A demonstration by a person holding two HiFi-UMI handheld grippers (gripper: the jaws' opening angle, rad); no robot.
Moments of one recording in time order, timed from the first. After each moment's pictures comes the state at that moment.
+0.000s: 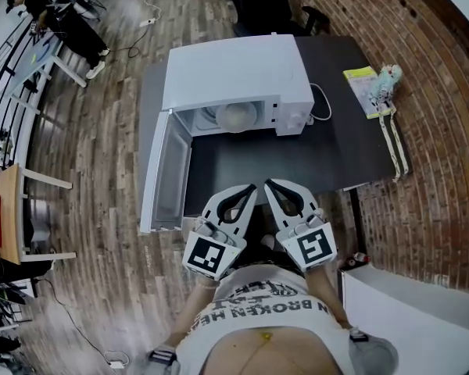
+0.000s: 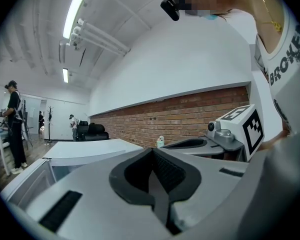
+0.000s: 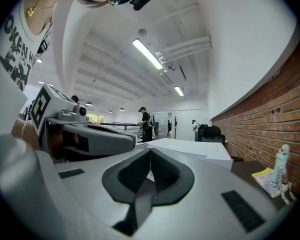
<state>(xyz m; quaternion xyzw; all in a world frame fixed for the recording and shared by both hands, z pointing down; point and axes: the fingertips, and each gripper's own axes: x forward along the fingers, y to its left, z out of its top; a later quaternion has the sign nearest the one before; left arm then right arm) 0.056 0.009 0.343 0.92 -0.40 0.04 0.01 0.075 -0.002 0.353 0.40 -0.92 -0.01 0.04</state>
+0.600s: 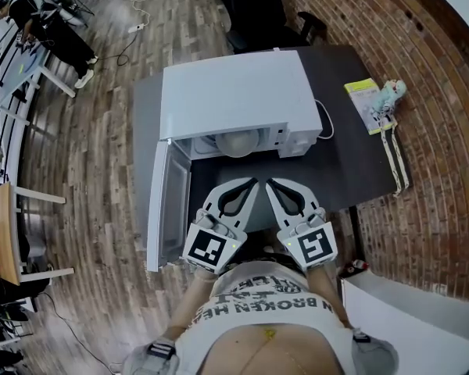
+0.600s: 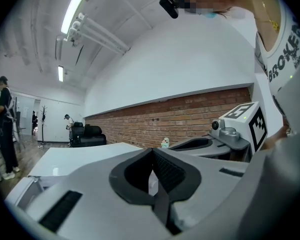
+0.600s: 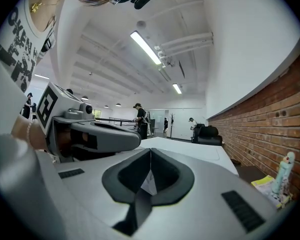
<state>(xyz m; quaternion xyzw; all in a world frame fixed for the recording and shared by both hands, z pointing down) 0.036 -0.100 0.346 0.93 -0.37 0.03 0.00 0.055 -0.099 0.359 0.42 -0.91 -0.02 0.06</state>
